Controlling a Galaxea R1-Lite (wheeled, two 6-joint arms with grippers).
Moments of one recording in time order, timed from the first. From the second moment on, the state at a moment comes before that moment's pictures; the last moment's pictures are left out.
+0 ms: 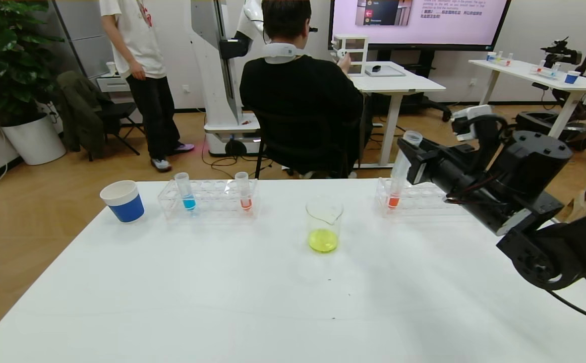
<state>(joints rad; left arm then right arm) -0.01 0.00 0.00 0.00 -0.01 0.04 0.31 1.94 -0.86 -1.25 0.01 0.01</state>
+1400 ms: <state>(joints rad) -0.01 0.00 0.00 0.00 -0.01 0.04 -0.39 2.01 -1.14 -0.89 0.21 -0.02</state>
